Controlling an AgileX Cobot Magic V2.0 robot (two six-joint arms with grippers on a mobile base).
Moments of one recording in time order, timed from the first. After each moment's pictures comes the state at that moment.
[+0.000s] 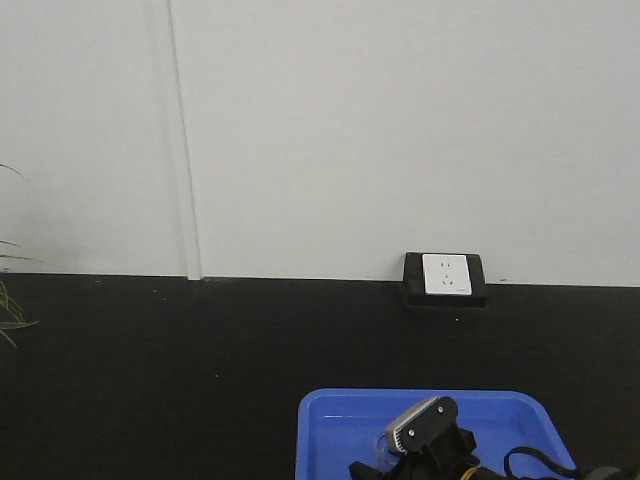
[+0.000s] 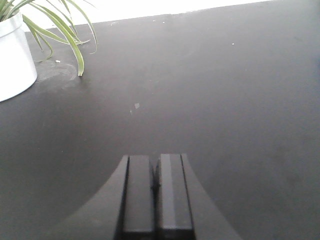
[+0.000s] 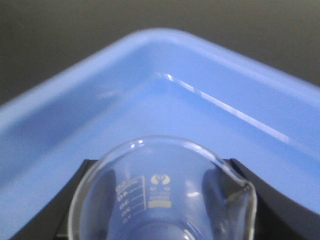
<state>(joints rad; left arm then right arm) -0.01 -0.02 0.03 0.06 0.37 0.02 0.29 2.03 -0.84 -0.55 -0.70 0.27</state>
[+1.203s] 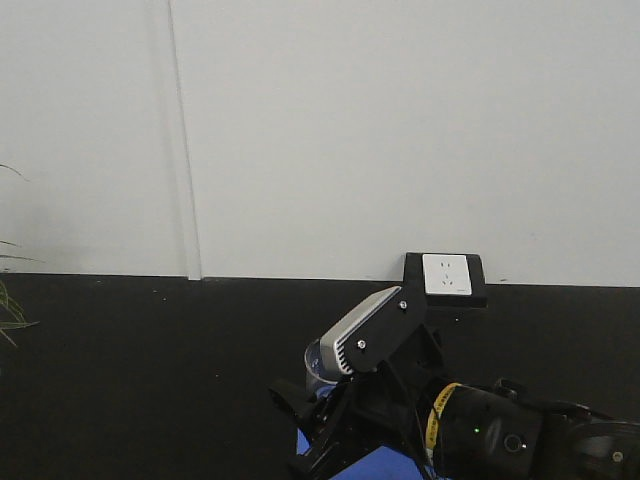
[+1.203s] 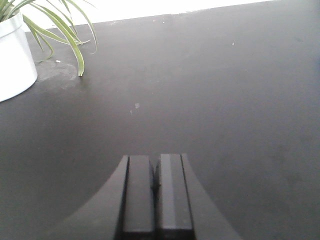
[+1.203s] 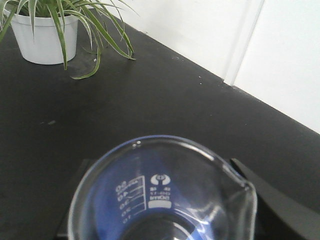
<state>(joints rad) -0.01 -0.02 0.03 0.06 0.37 0.02 0.60 1.47 -0.91 -0.71 -0.25 0.55</state>
